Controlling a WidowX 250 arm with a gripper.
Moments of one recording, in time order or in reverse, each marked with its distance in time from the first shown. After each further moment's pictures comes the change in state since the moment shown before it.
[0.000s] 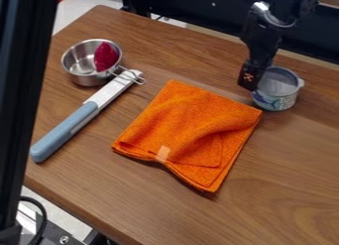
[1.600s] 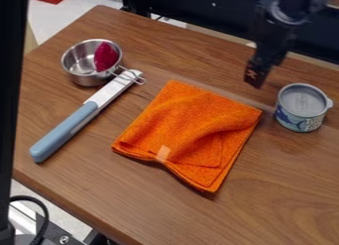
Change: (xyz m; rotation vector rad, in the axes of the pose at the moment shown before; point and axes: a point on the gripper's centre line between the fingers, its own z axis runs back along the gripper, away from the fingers) arm 0.018 0.004 0.012 -0.056 0.019 -0.074
